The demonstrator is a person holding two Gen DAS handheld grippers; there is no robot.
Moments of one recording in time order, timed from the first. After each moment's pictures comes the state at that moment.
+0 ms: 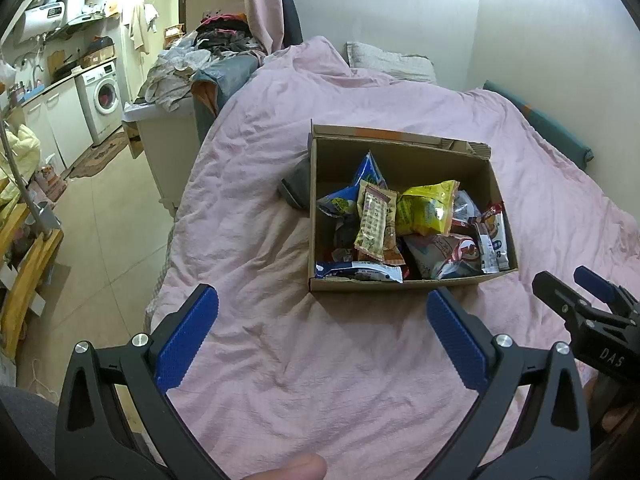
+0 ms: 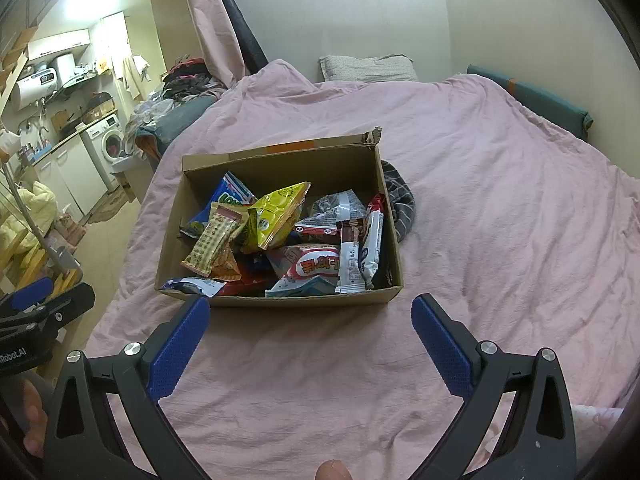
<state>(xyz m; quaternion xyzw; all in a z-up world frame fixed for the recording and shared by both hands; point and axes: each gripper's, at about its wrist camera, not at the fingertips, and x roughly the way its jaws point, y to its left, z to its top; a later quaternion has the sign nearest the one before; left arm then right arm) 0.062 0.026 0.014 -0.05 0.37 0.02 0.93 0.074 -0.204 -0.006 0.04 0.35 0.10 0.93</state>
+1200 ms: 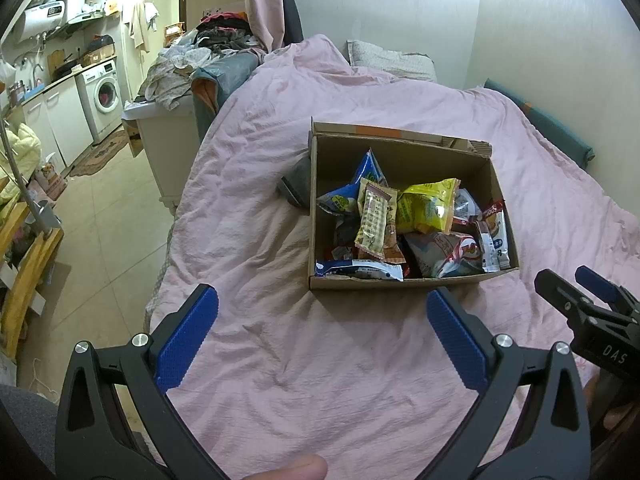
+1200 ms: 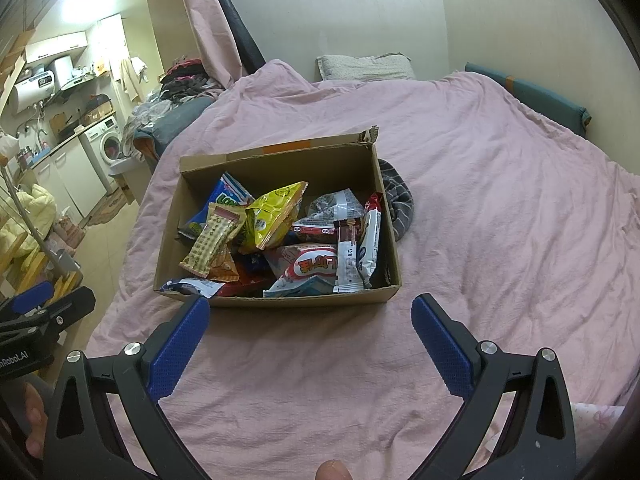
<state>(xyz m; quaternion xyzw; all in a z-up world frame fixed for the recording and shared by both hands) 0.062 0.027 0.013 -0.05 0.37 0.02 0.93 0.075 -0.205 -0.006 0.04 0.35 0.10 0.93</state>
